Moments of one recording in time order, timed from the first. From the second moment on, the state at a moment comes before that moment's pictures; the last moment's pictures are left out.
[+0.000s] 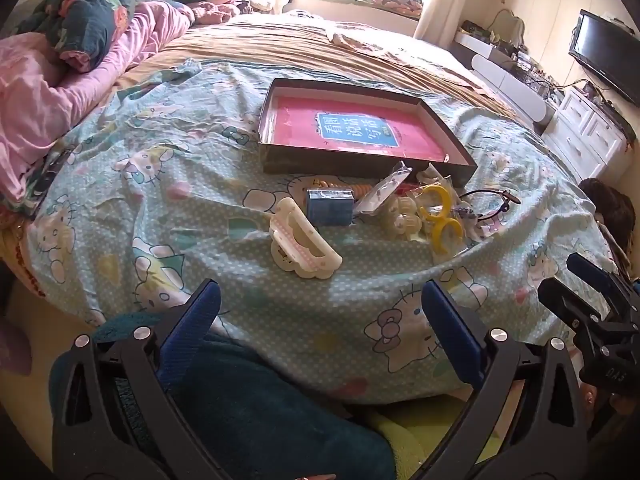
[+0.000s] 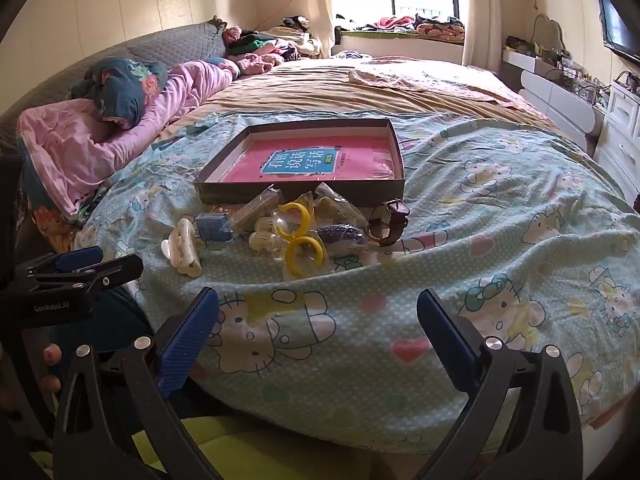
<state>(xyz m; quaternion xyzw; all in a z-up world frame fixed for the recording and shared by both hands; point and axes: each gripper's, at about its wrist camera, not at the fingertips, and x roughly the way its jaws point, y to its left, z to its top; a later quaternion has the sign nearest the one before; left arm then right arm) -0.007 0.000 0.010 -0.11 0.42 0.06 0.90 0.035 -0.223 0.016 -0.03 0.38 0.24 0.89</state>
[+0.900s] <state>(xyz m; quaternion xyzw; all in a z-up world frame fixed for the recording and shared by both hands) -0.007 -0.007 0.015 -0.10 0.42 0.06 0.90 0.031 -0.221 0.022 -0.03 0.37 0.24 0.89</state>
